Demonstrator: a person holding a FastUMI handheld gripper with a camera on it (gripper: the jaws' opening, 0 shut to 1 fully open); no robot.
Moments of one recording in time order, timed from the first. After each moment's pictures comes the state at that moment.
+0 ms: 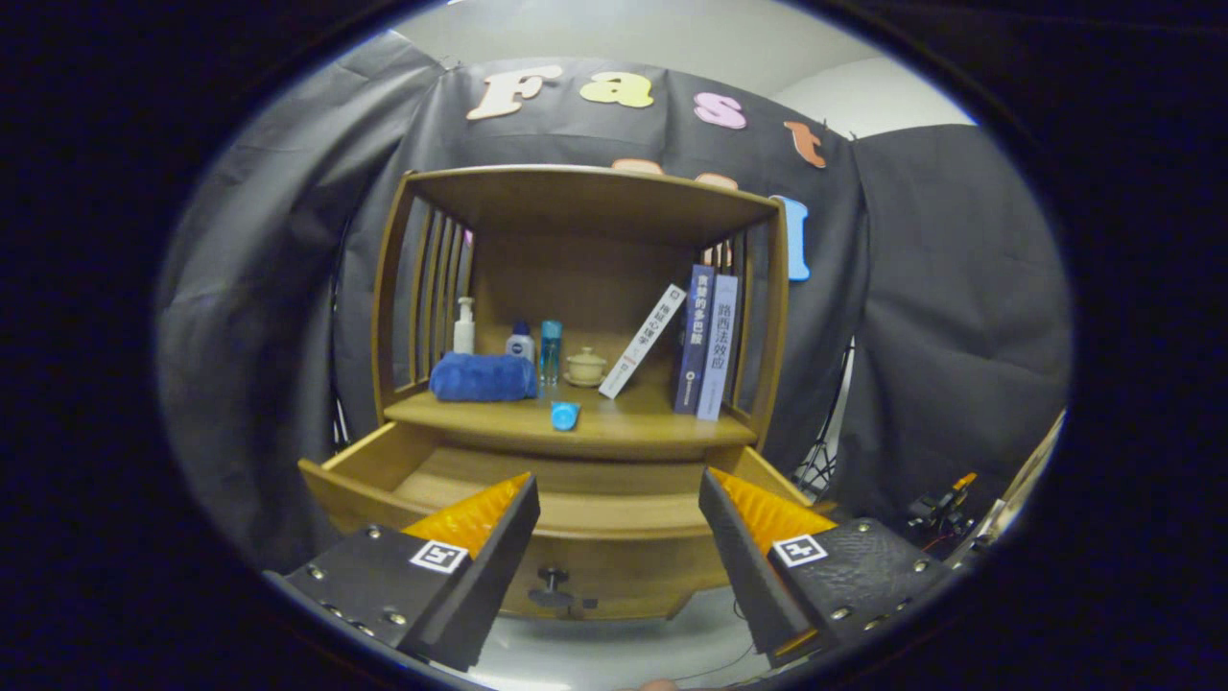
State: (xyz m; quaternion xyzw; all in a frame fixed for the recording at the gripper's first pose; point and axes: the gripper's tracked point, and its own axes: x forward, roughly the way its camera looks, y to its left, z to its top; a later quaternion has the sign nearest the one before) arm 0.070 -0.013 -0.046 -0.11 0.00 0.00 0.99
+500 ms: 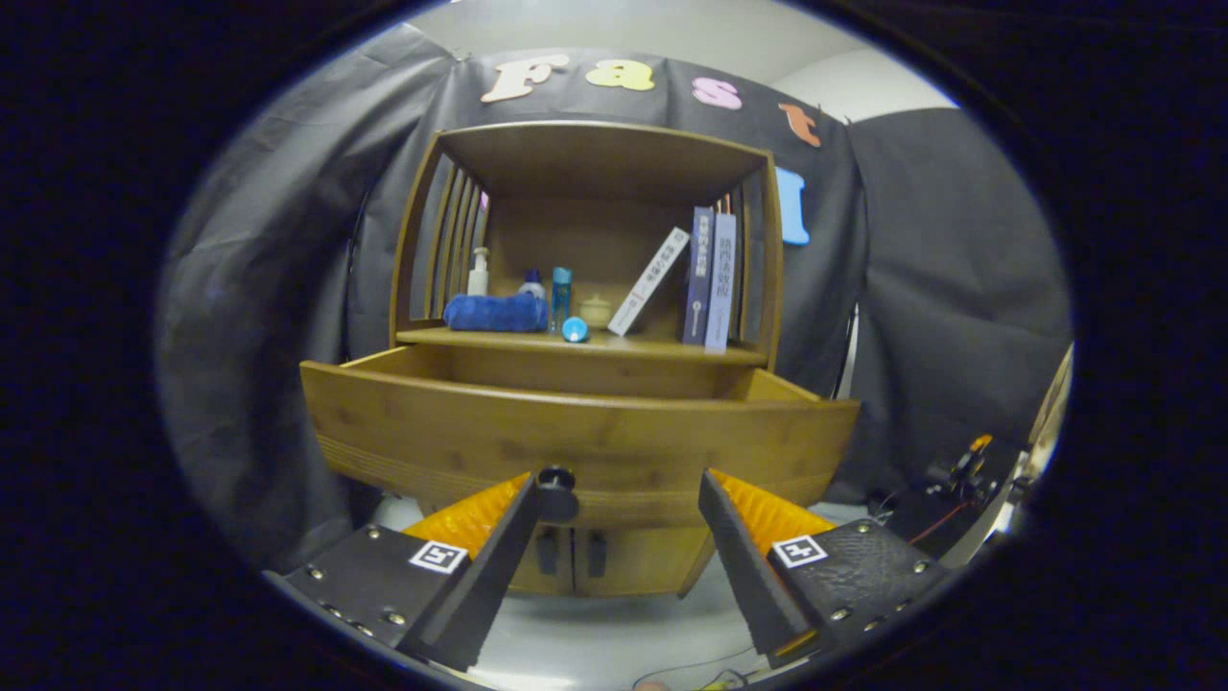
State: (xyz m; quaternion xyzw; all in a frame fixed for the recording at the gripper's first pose) arm 0.049 -0.017 -0.146 -0.09 0.02 0.02 1.00
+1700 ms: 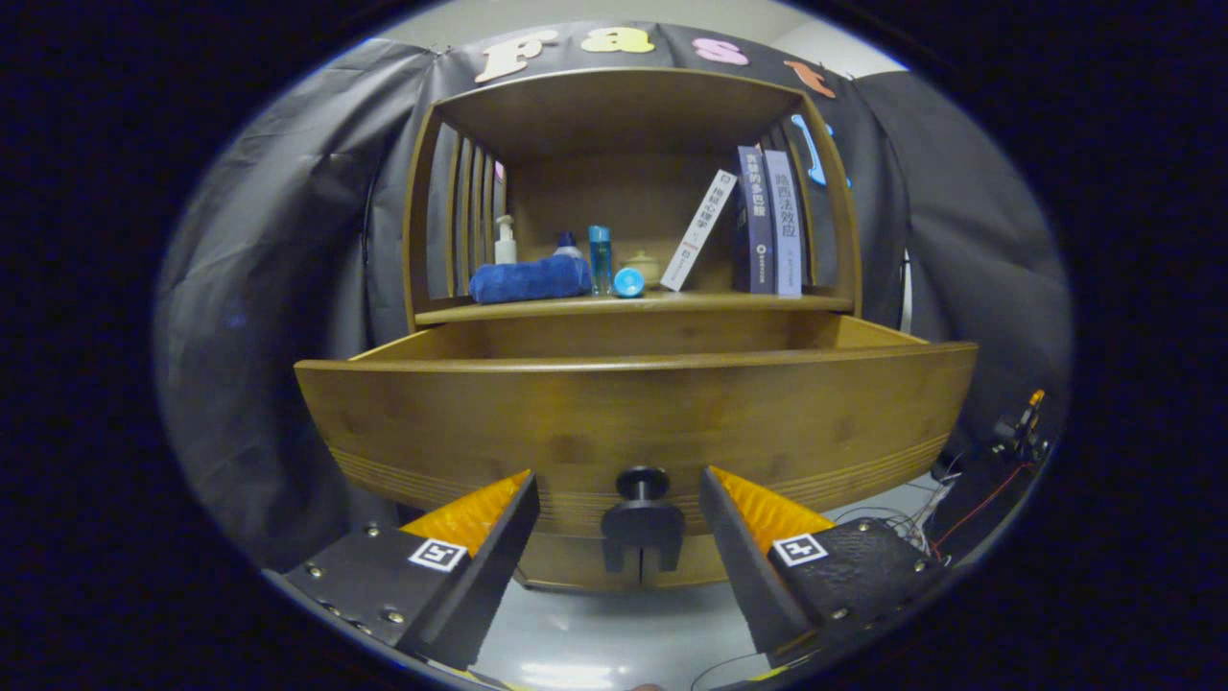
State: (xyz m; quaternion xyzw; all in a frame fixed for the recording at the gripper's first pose) arm 0.122 0.030 -0.188 -0.04 0.08 0.05 0.99
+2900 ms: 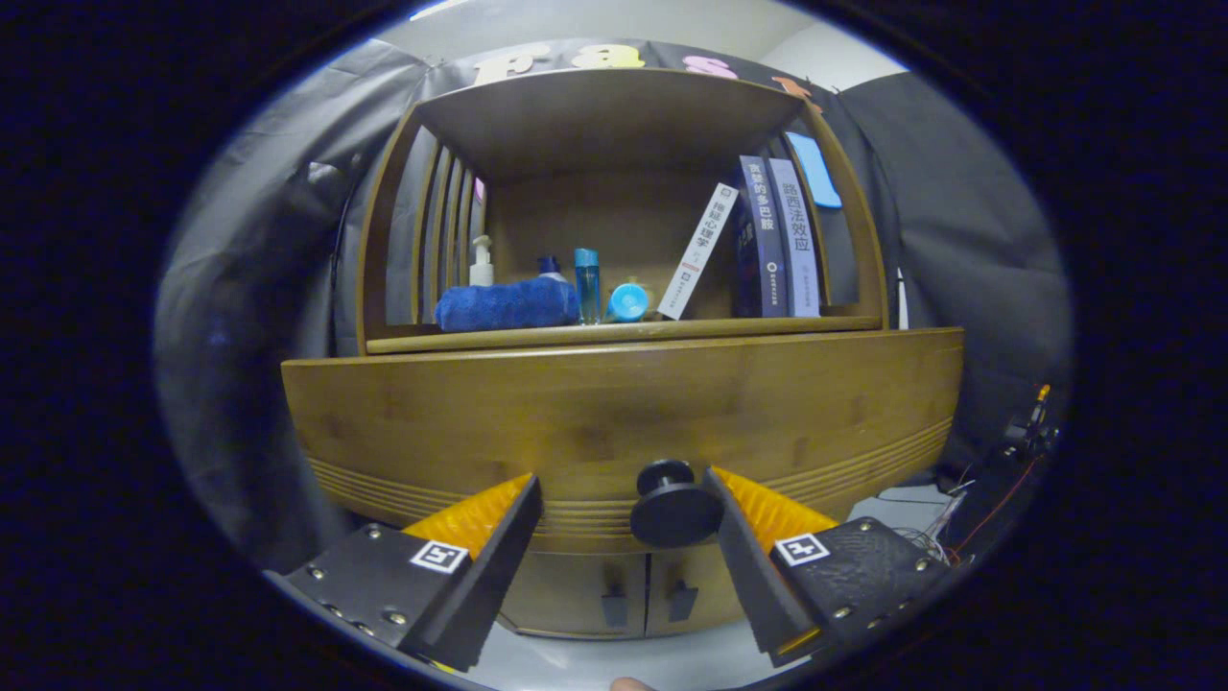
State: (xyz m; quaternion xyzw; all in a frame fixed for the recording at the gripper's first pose) arm 0.208 0.044 -0.181 -0.04 0.00 0.03 1.00
